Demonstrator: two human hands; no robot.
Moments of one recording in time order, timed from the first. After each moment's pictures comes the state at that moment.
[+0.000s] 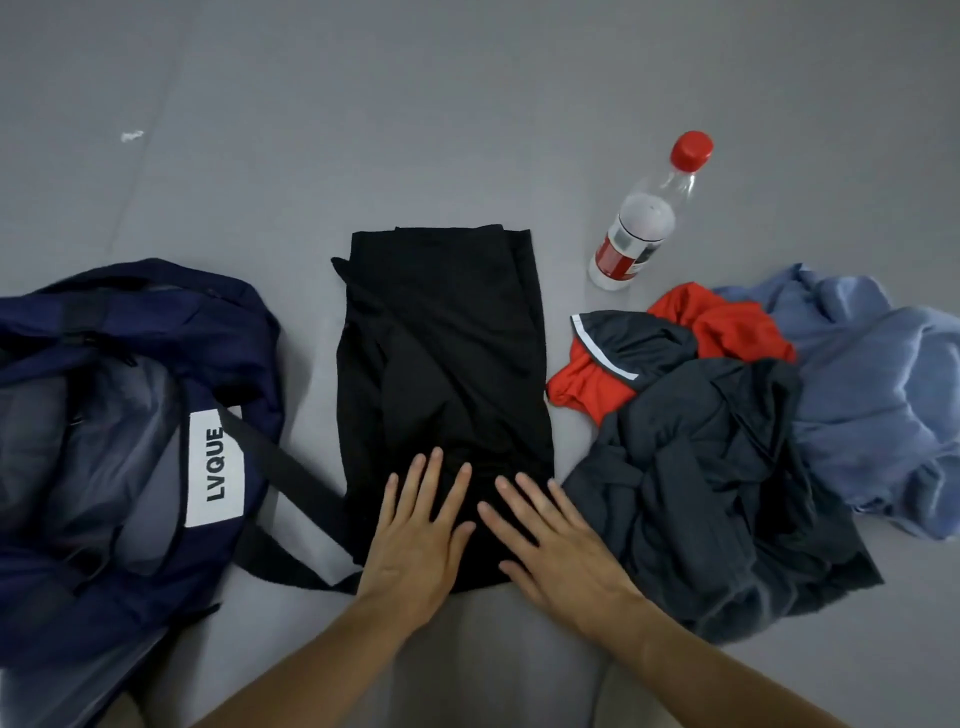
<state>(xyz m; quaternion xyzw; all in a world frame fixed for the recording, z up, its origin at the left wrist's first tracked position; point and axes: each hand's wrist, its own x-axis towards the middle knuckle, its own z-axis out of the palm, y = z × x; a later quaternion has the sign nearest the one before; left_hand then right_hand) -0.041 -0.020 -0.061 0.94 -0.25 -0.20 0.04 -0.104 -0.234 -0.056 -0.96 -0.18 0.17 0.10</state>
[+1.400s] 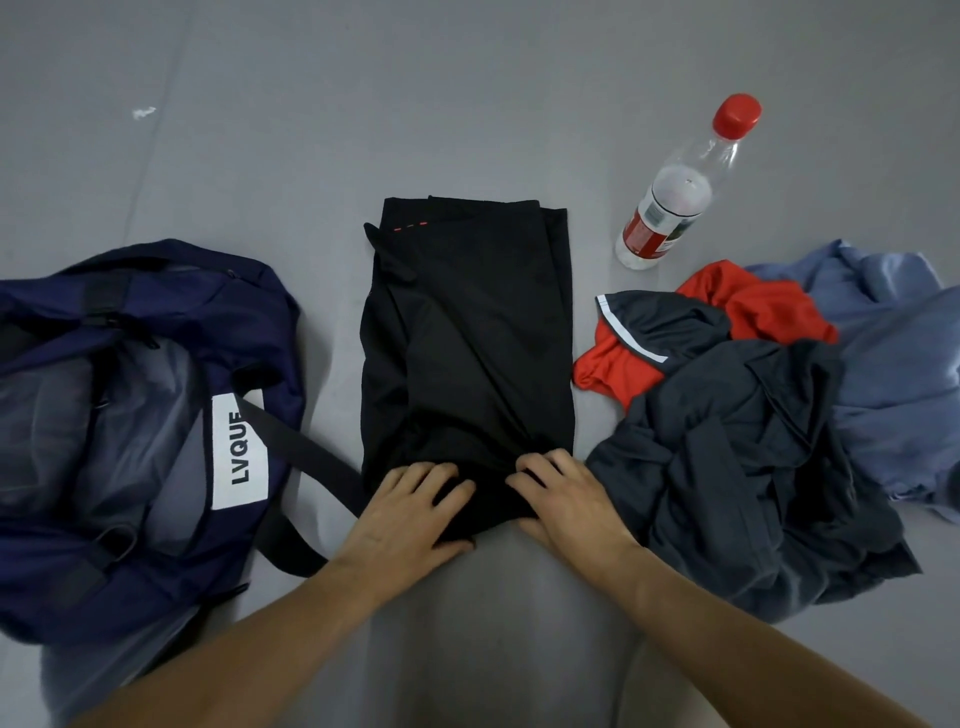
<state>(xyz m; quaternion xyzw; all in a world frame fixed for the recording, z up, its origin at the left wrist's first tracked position) -0.011 0.024 -0.058 0.89 -0.43 -0.11 0.07 -0.061 -0.217 -0.044 -0.97 -0.12 0.11 0.15</state>
